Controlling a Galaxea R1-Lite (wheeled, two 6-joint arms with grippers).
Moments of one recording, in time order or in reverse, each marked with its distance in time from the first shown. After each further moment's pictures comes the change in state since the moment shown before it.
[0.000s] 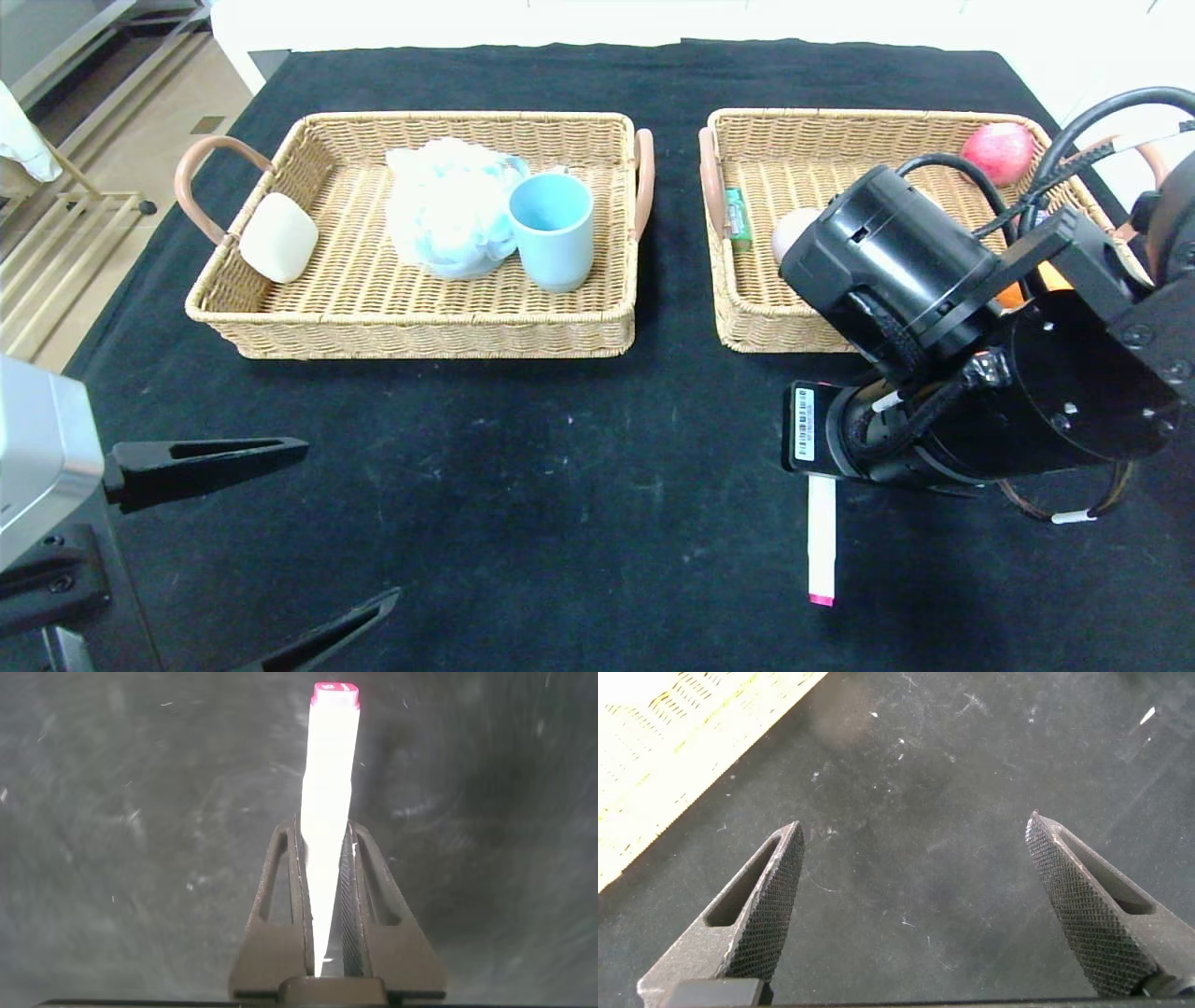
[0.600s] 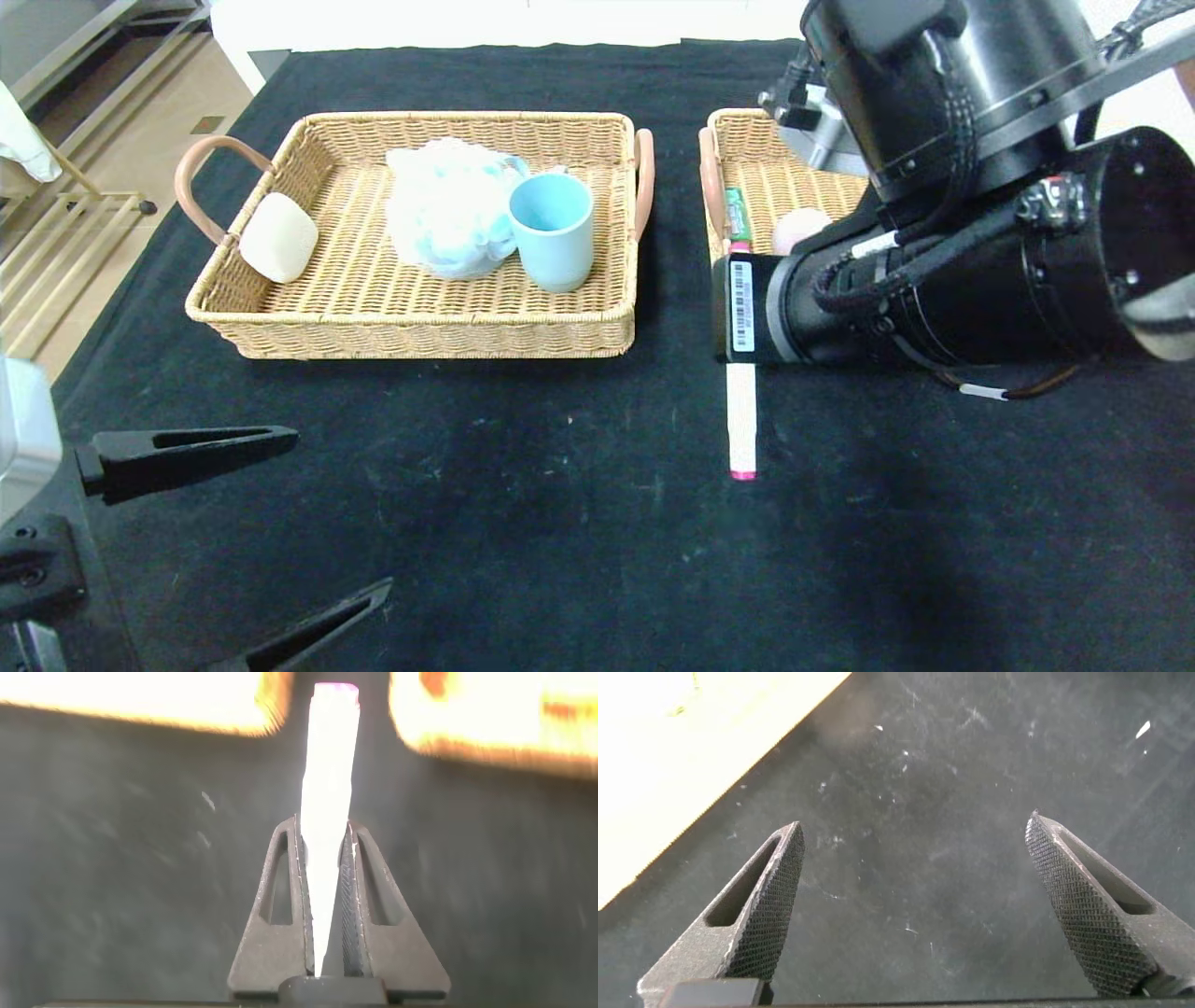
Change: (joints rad) left arm -0.006 -0.016 -0.013 -0.004 0.004 0.000; right arm 0.067 0.011 -0.174 -0.282 -0.018 -0.343
